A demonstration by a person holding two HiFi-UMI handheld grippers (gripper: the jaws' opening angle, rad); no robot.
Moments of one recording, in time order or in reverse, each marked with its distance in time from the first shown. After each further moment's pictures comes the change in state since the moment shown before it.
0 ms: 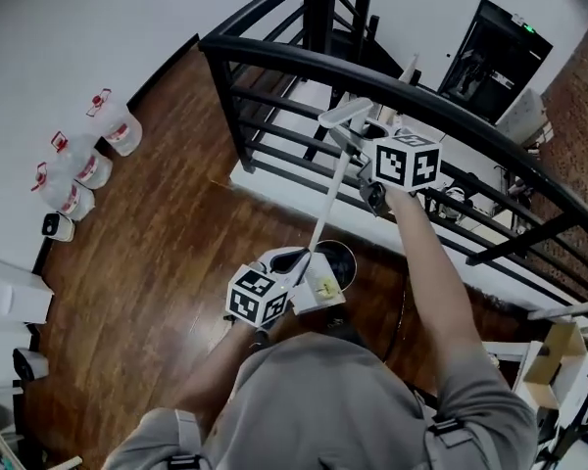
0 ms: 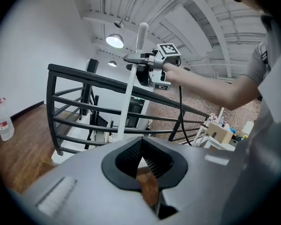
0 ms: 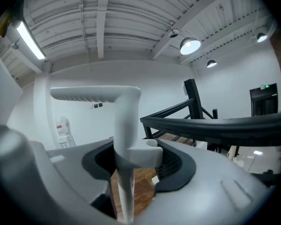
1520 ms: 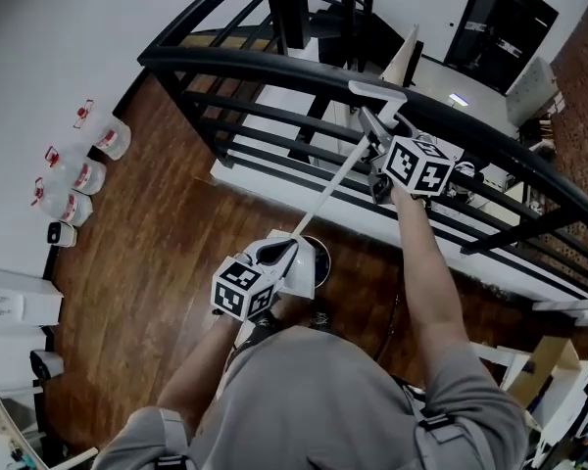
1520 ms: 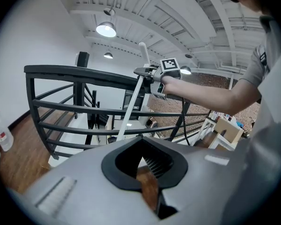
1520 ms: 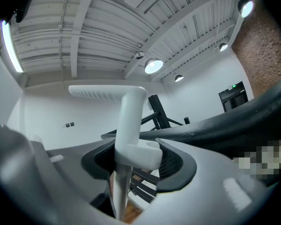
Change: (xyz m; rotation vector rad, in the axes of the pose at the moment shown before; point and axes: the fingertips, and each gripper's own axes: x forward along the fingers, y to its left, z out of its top) left arm 0.138 -0.064 0.043 0.050 0.120 0.034; right arm -0.125 -0.246 0.001 0.153 -0.239 -0.263
